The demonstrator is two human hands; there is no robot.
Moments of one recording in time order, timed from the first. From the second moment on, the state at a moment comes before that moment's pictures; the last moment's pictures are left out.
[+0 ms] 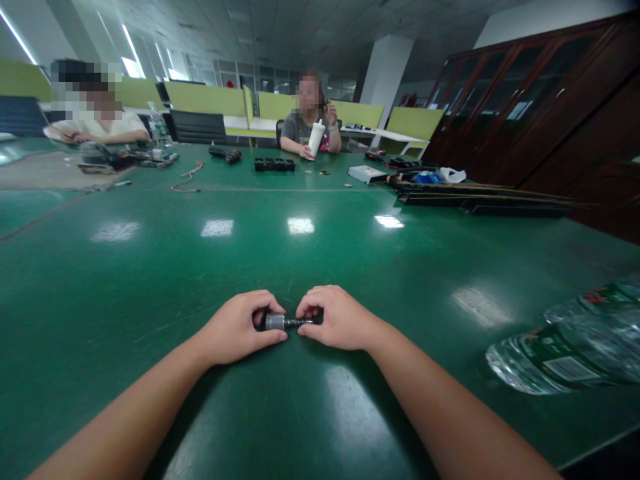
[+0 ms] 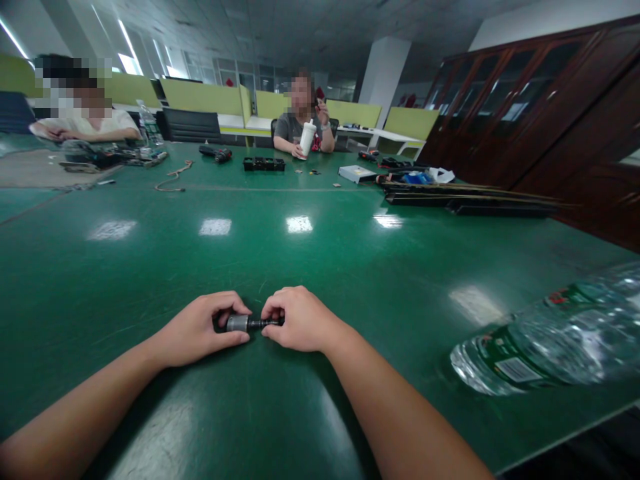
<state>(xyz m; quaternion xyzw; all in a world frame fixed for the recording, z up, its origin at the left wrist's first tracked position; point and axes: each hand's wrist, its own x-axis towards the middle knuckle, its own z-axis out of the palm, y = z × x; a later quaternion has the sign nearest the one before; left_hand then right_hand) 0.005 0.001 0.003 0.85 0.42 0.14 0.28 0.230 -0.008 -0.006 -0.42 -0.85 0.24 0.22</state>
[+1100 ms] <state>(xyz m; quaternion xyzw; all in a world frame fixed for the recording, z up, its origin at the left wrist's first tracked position) 0.006 0.002 -0.001 0.85 0.42 0.14 0.29 0.260 -0.003 0.003 -0.50 -0.81 0.26 0.17</state>
